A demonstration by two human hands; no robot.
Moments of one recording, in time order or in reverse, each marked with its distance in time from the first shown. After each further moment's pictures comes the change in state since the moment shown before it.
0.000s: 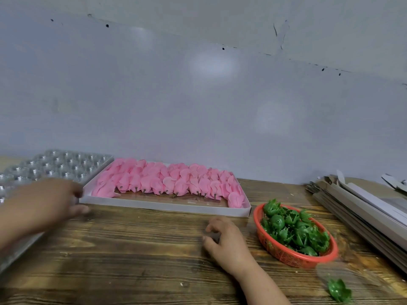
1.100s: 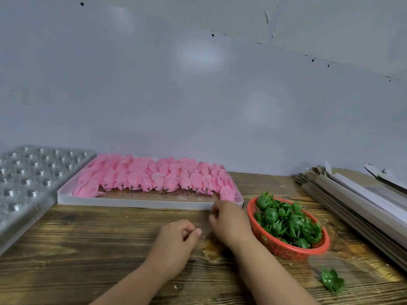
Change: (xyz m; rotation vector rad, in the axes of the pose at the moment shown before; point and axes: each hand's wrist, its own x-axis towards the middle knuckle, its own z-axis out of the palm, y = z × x) left_hand -0.030 0.221 0.085 -1.128 -0.061 0.209; right_hand 0.034 0.004 -0.019 -0.303 0.018 0.246
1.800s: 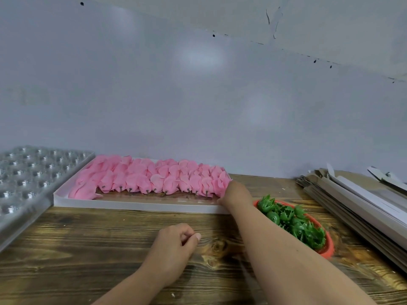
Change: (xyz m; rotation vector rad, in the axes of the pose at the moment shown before) left_hand 0.000 -0.001 -0.003 0.010 -0.021 0.060; right_hand 0.087 0.027 0.001 -0.109 -0.096 0.284
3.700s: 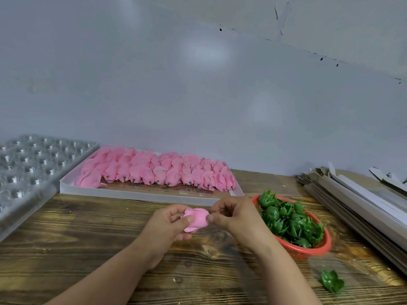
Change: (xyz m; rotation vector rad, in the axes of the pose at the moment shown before) left_hand 0.004 0.002 -0.018 -0.685 -0.087 -0.262; right_hand -0.124 0.006 -0.031 0.696 -0.112 -0.398
